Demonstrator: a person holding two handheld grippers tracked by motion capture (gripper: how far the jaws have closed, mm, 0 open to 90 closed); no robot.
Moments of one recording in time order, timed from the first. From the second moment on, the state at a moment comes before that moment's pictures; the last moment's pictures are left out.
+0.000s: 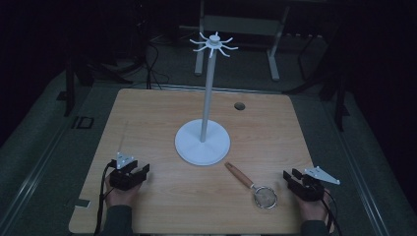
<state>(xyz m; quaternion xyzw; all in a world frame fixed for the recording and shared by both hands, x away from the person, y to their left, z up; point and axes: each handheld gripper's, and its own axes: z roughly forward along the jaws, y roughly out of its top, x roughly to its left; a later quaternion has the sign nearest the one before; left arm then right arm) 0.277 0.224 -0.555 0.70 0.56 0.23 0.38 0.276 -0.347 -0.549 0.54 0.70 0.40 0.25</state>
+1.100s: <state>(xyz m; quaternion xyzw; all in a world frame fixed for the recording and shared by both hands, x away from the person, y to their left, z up) 0.277 0.217 -0.554 0.72 0.53 0.21 0.40 0.283 -0.302 -0.509 0.44 0.77 0.38 0.26</state>
